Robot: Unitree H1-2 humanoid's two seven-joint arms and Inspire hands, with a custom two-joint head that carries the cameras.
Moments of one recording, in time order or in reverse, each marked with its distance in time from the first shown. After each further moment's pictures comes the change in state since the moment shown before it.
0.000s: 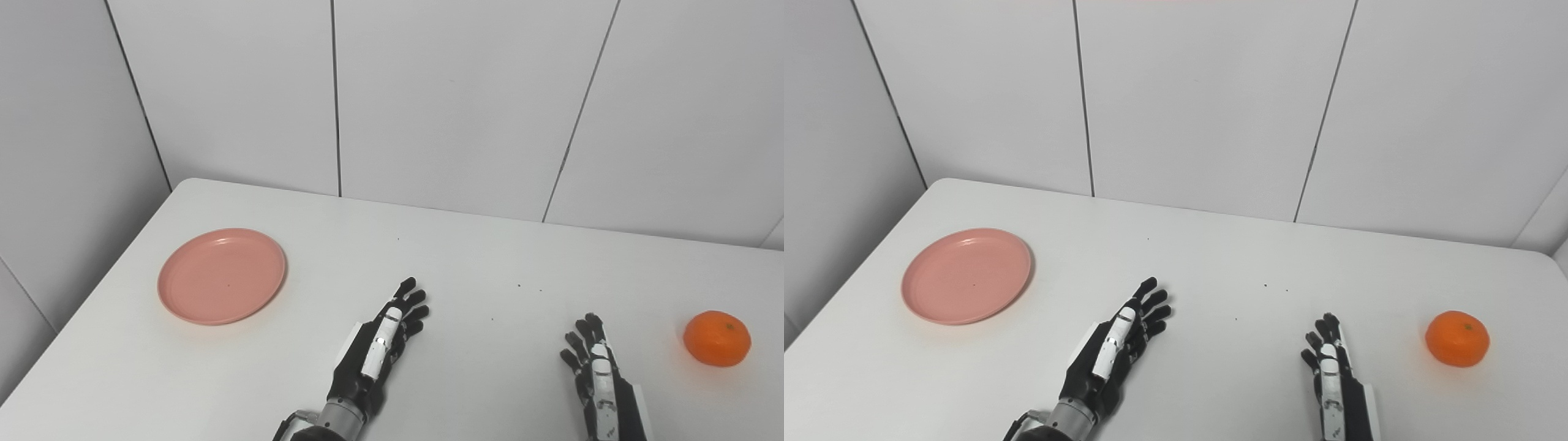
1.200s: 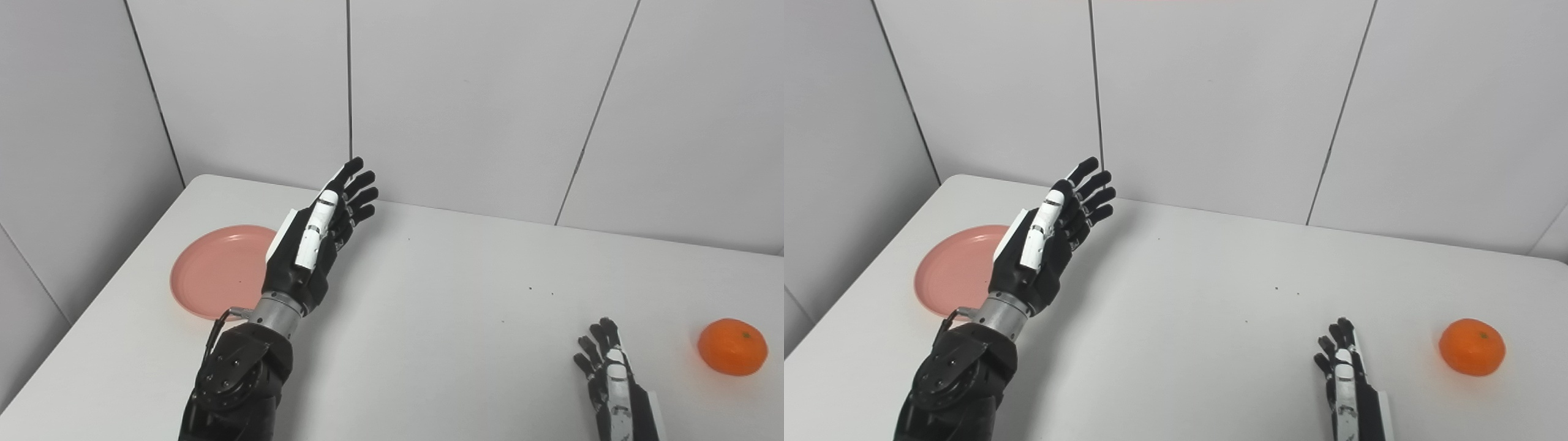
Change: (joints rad) left arm -0.242 0.146 0.226 -0.288 -0.118 0.238 0.020; right arm -0.001 -0.009 -0.004 0.000 0.021 0.000 0.002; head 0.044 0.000
